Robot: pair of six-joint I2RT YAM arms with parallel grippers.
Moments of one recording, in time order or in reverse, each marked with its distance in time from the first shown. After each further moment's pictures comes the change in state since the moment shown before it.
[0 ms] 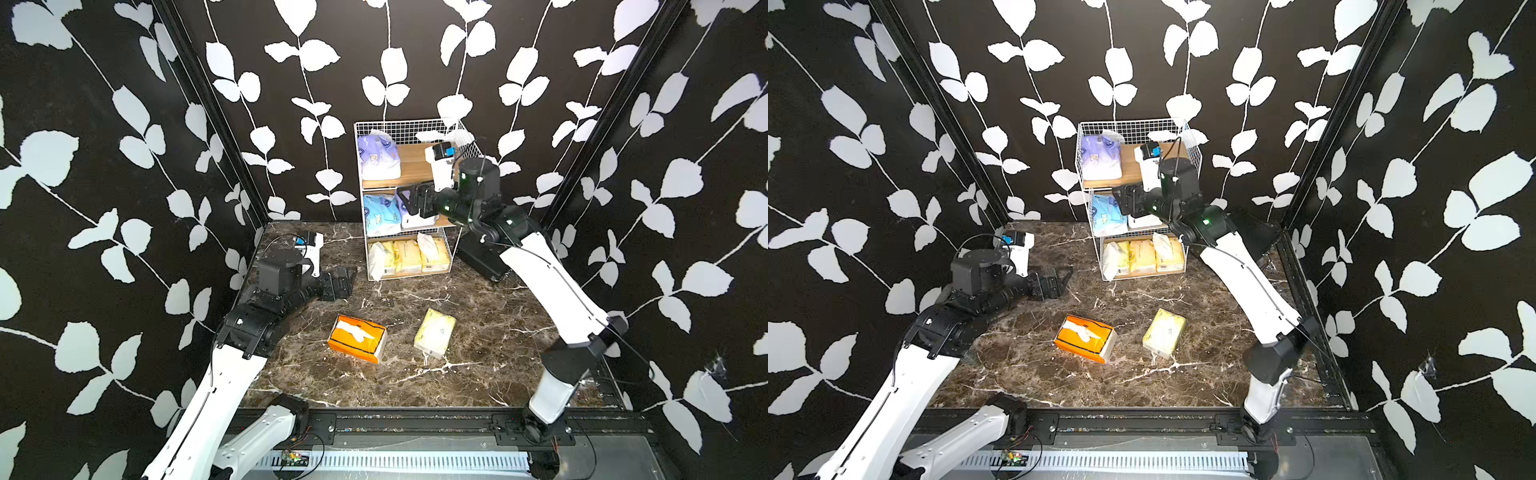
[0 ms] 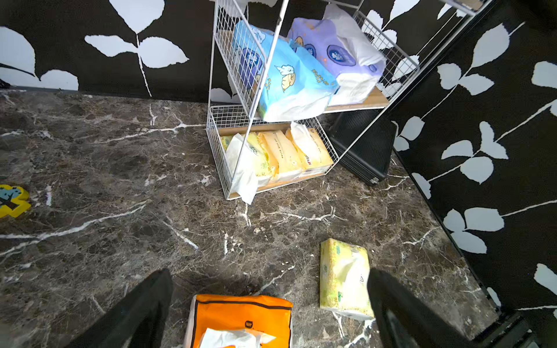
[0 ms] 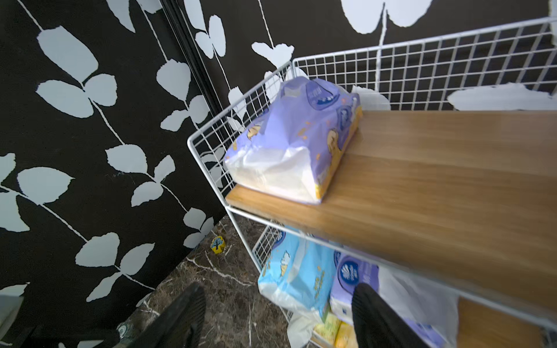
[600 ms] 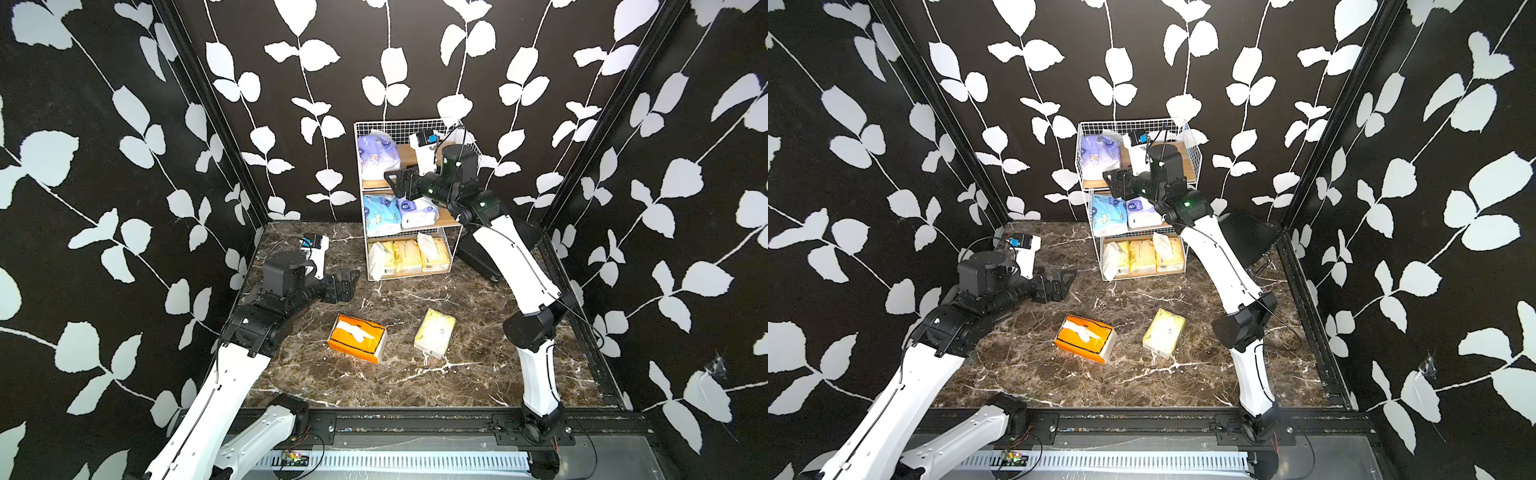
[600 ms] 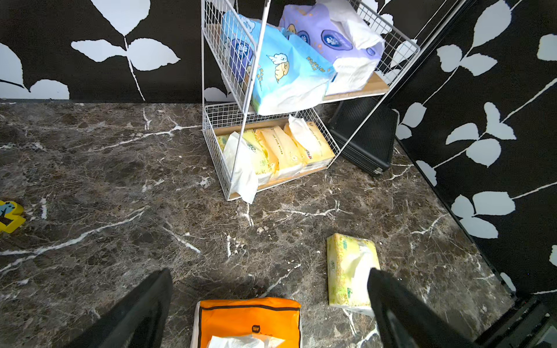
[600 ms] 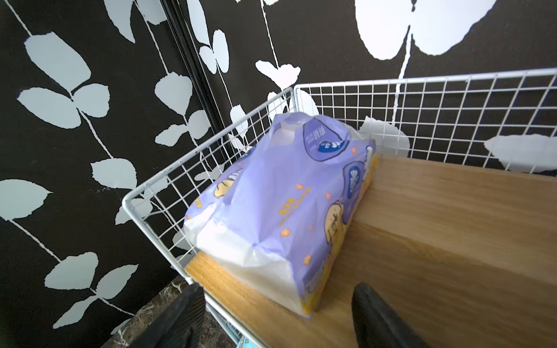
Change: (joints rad) left arm 0.000 -0.007 -0.062 0.041 0.023 0.042; right arm -0.039 0.282 0.333 0.035 -0.075 -0.034
